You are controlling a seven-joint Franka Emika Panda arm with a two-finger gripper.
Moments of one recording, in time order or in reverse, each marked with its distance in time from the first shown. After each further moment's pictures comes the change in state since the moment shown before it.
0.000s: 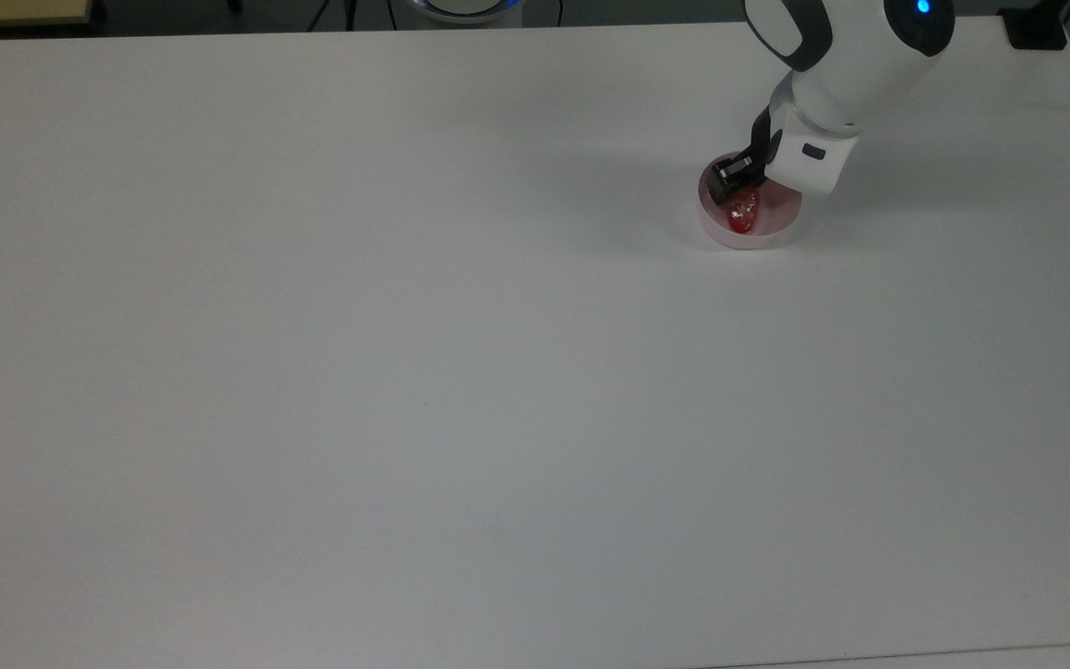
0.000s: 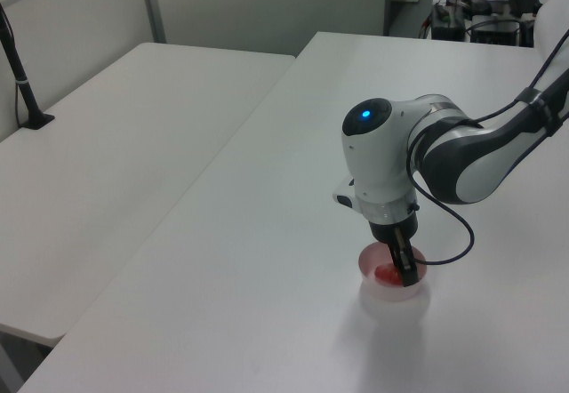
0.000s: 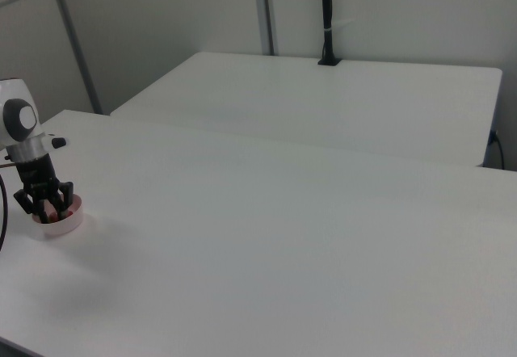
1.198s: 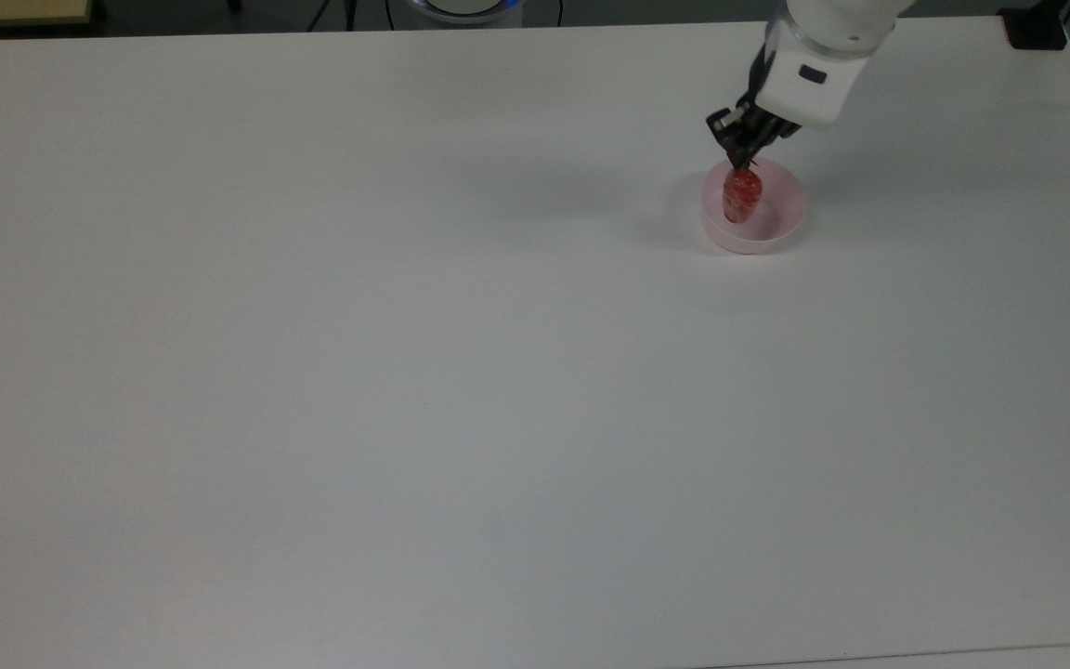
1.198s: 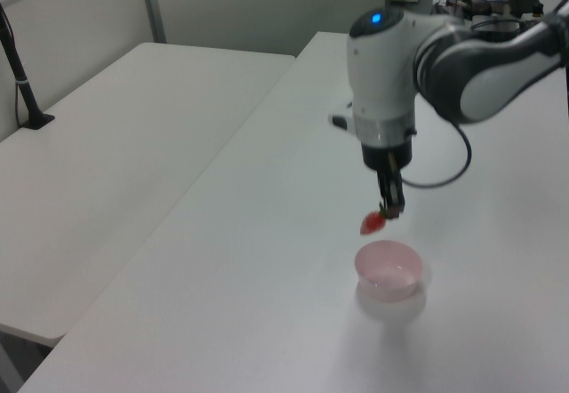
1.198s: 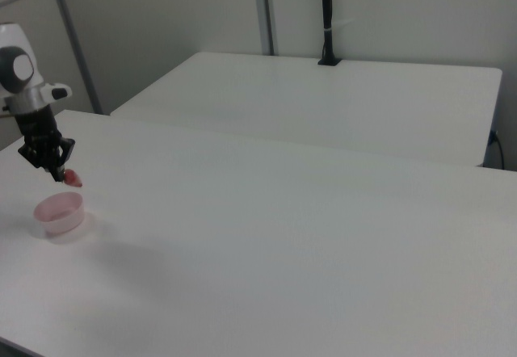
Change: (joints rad) arm -0.074 -0.156 0.003 0.063 -0.001 -0.101 0.000
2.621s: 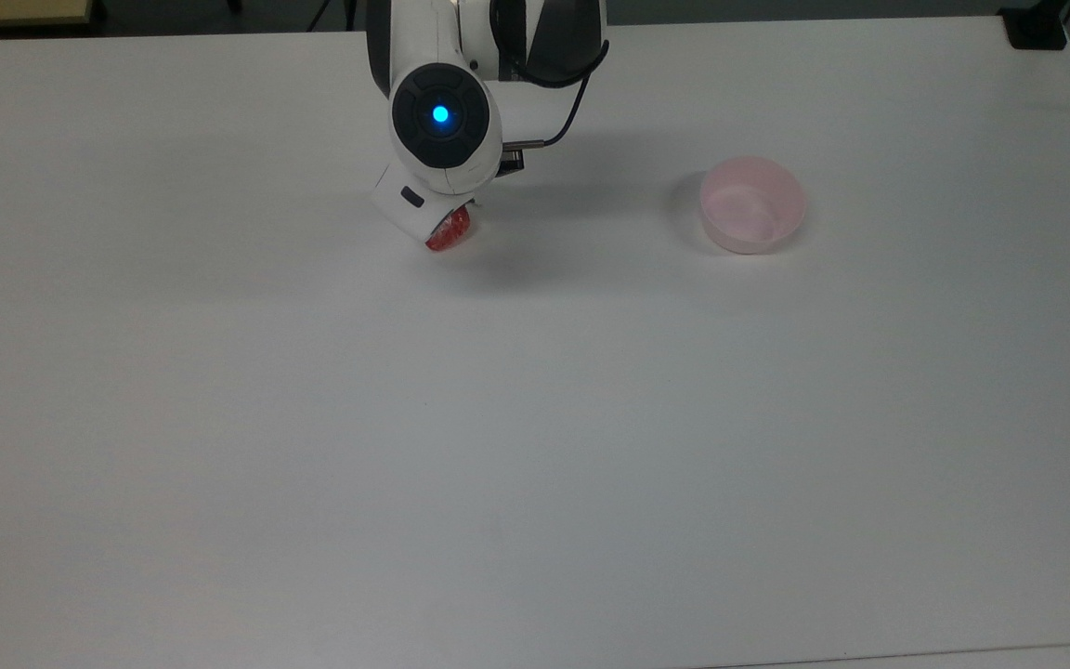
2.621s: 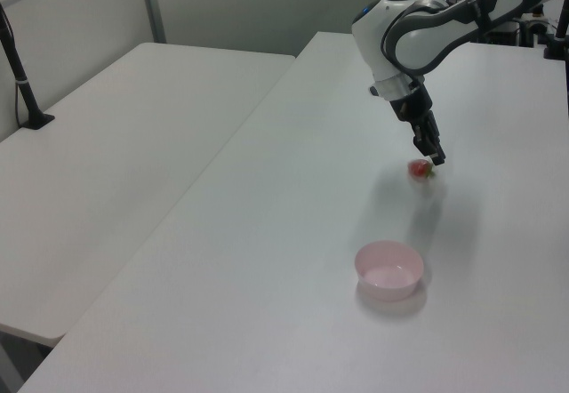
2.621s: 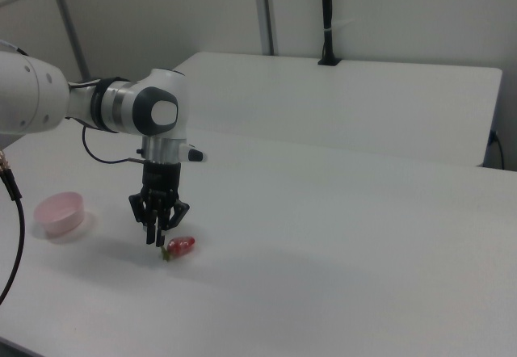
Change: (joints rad) arm -0.516 0.045 0.009 -0.135 0.042 -0.196 -0.232
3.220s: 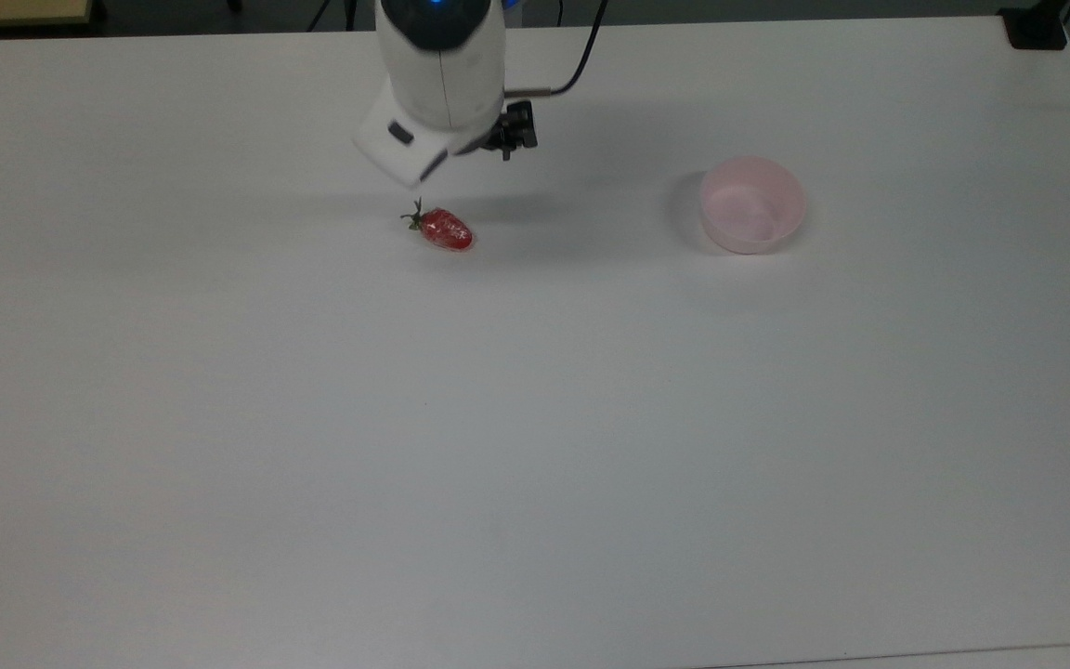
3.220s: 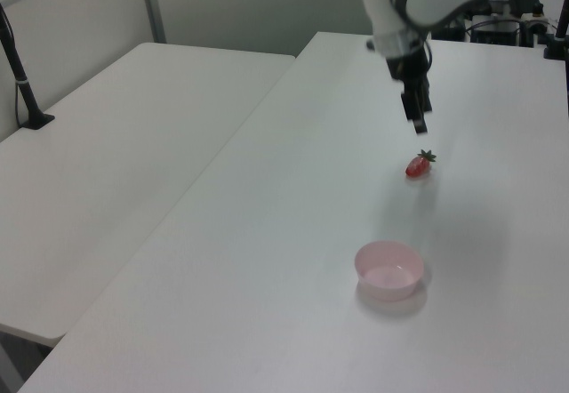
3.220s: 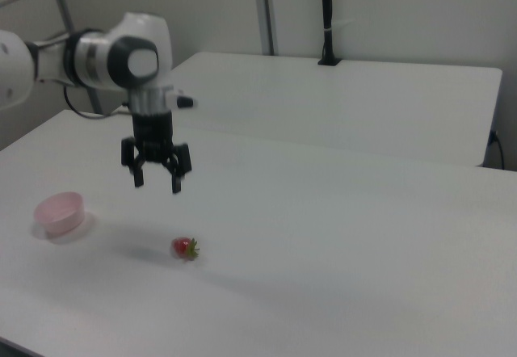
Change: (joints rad) arm 0.000 -0.129 0.006 0.075 -0.022 -0.002 0.039
